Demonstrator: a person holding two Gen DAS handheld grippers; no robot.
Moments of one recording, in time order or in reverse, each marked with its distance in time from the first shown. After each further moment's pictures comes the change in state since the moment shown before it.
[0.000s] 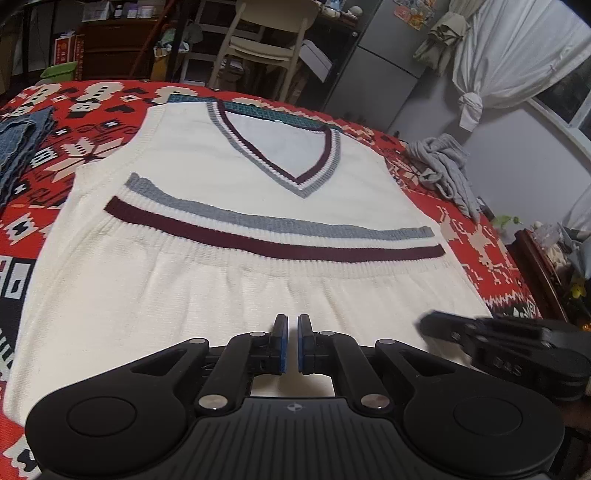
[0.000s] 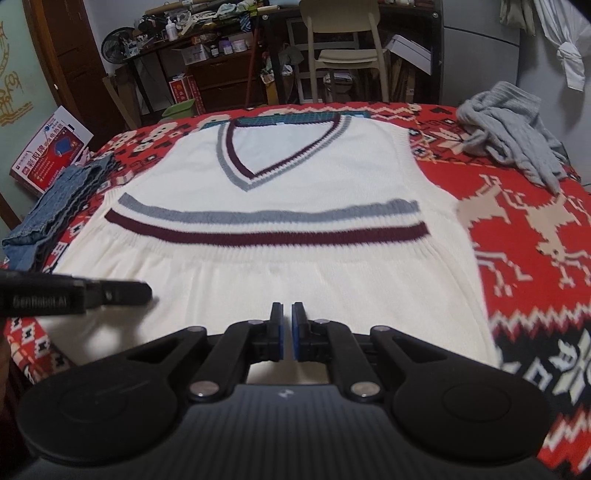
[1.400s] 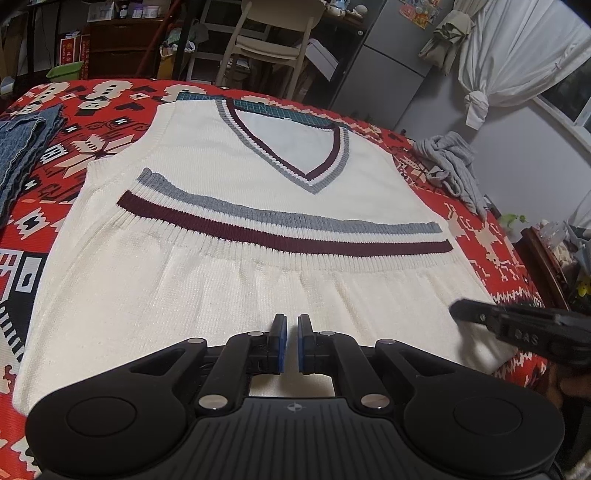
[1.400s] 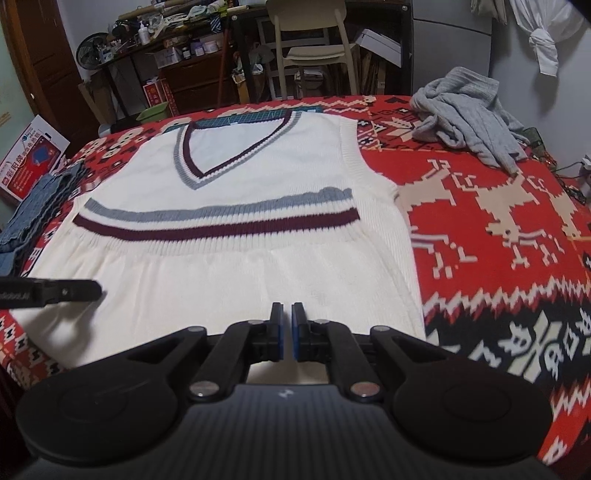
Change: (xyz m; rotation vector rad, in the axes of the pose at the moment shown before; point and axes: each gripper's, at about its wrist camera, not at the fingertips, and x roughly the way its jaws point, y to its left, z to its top) left arm -0.003 0.002 -0.004 0.002 0.008 0.017; right arm -0.007 -0.038 0.000 0.043 0.001 -0.056
